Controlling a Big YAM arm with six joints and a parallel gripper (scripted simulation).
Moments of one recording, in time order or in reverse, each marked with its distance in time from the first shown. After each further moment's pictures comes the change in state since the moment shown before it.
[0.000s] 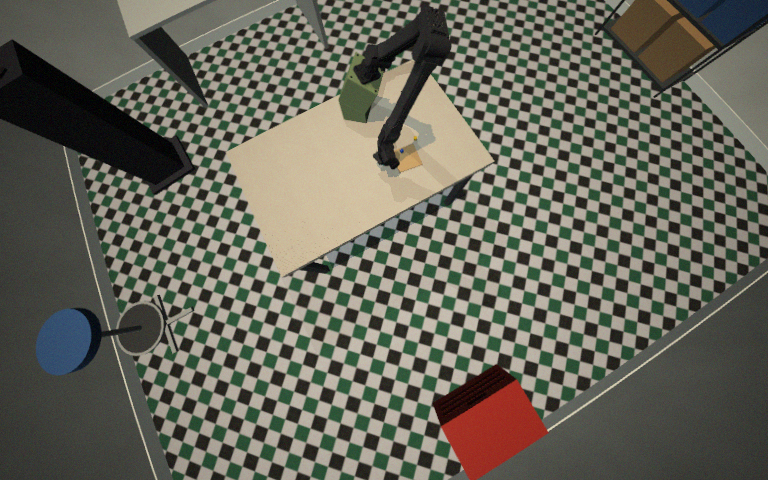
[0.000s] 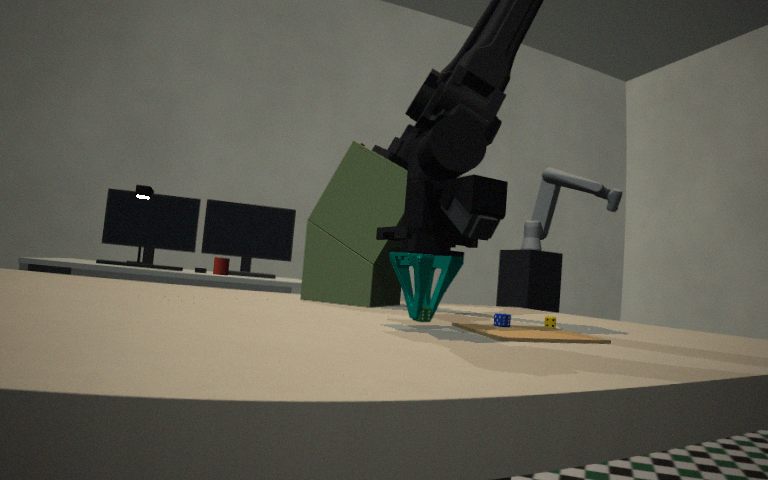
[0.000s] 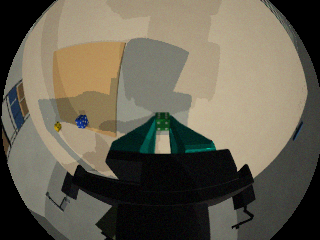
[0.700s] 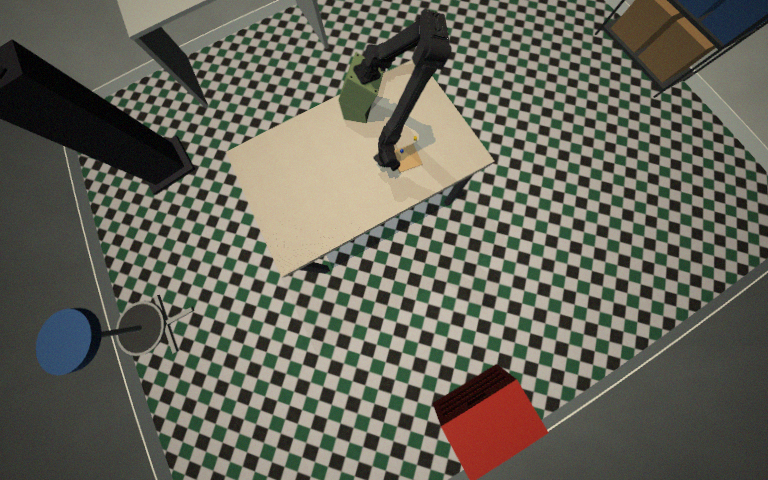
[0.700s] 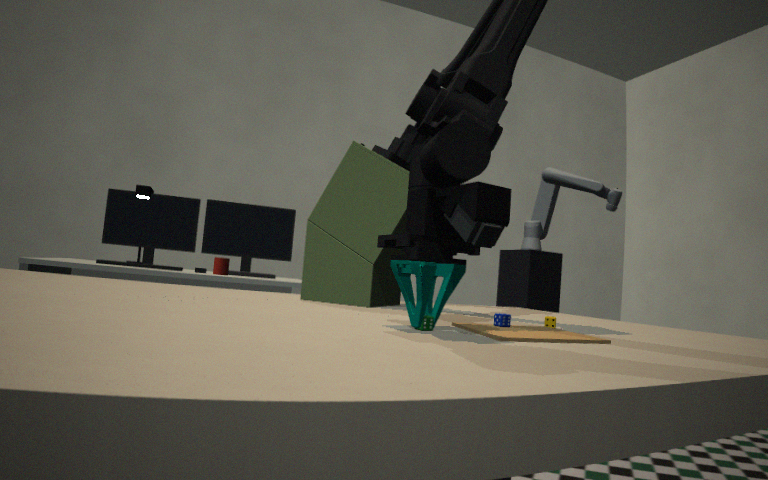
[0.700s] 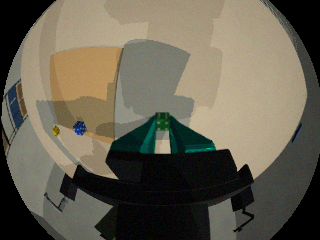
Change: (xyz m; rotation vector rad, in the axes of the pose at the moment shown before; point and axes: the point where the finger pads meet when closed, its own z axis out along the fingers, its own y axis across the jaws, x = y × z) arm -0.007 -0.001 0.009 0.007 -0.016 -0.014
